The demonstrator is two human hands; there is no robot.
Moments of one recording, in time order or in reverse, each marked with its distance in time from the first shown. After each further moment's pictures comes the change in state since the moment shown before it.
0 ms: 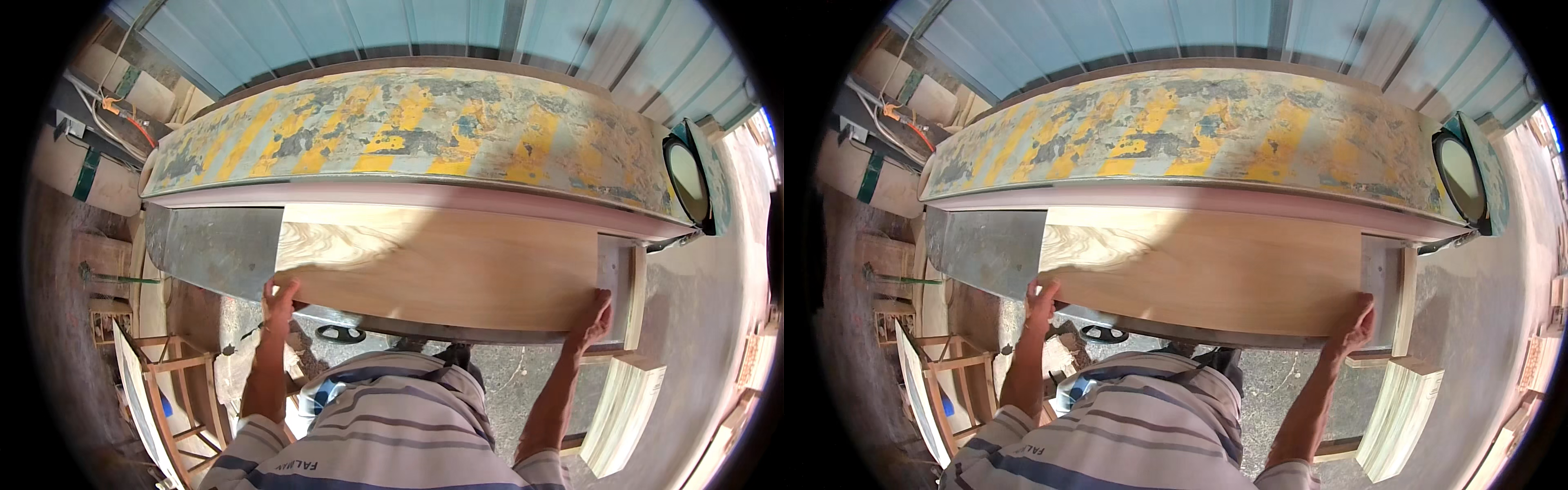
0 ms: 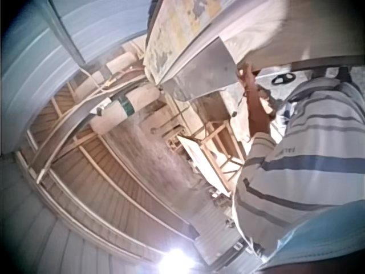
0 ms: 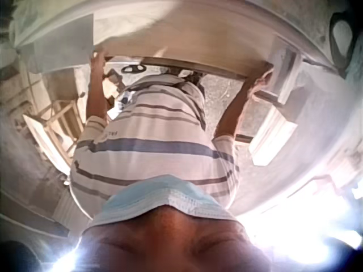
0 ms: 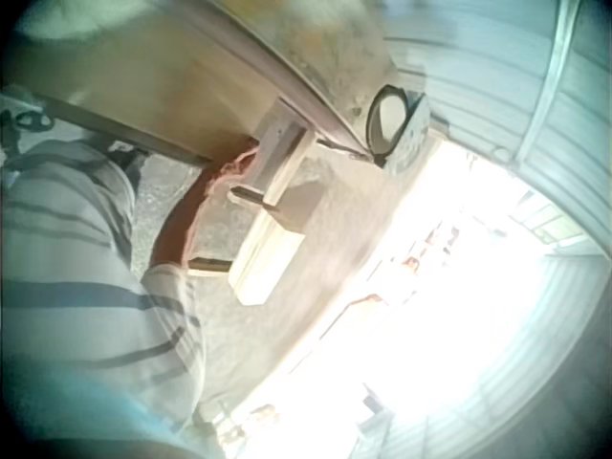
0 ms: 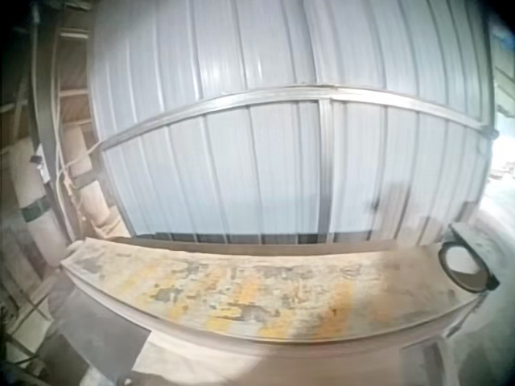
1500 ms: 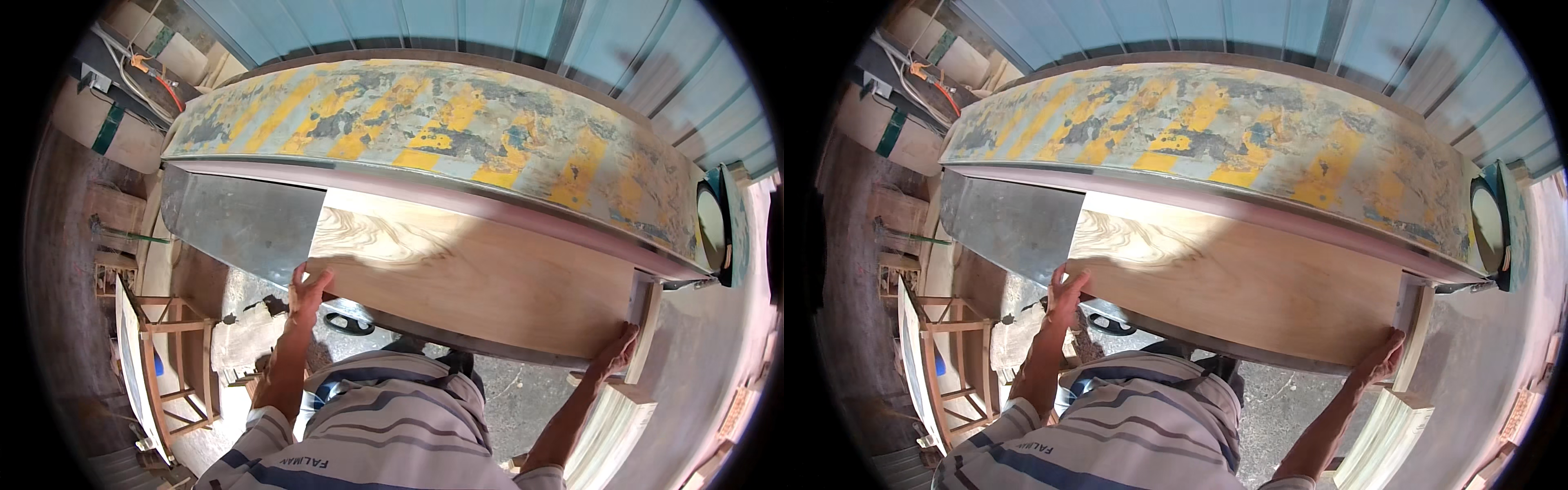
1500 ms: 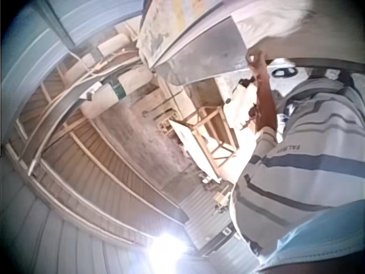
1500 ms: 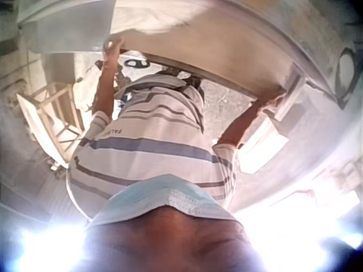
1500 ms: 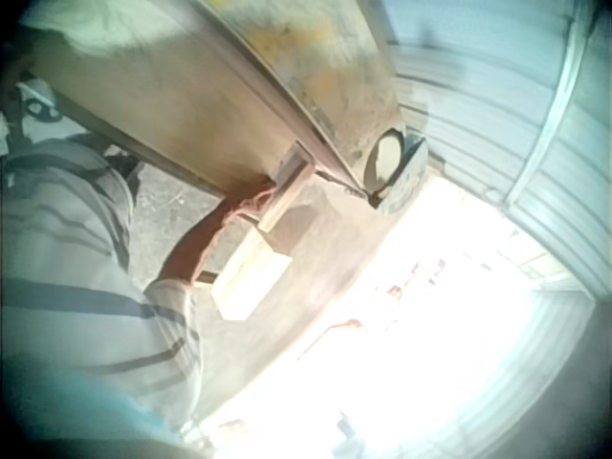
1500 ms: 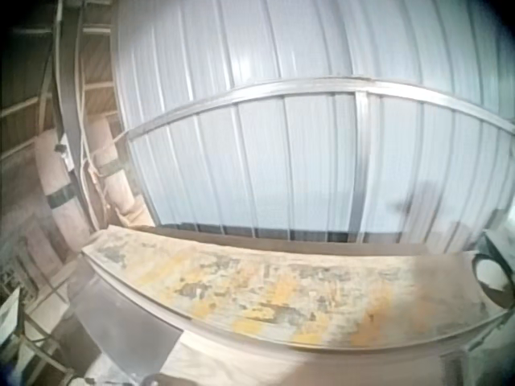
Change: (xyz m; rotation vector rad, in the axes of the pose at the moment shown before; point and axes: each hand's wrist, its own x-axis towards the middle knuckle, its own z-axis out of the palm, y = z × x) left_hand -0.007 -0.015 0.016 0.028 0.054 0.062; right_hand 0.034 0.014 -0.016 0.049 0.054 0.033
